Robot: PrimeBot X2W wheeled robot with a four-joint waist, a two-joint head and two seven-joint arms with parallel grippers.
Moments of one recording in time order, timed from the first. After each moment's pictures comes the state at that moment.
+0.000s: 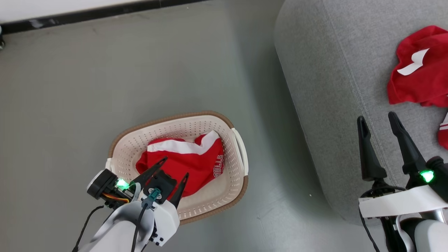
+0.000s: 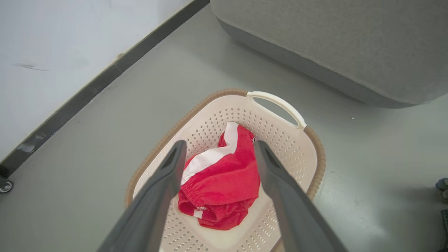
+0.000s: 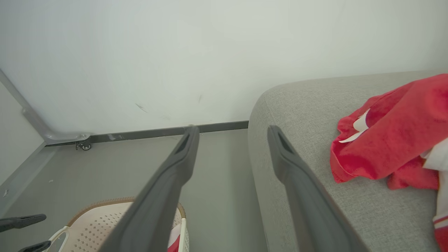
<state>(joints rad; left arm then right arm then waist) -0.42 0.34 -0.68 0.45 -0.14 0.06 -0.03 -0.06 -0.04 -0.08 -0.10 0.17 0.12 -0.02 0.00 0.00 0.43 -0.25</state>
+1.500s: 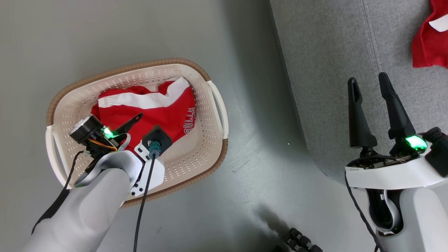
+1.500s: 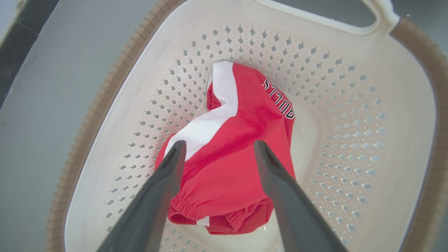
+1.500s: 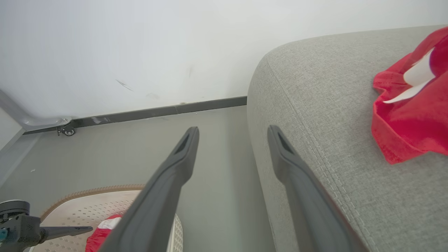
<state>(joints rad) -0.77 0.32 -0.77 0.81 0.05 0.04 0.01 -0.24 -0.04 0.01 -0.02 0.27 0.12 -0.14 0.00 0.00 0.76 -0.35</state>
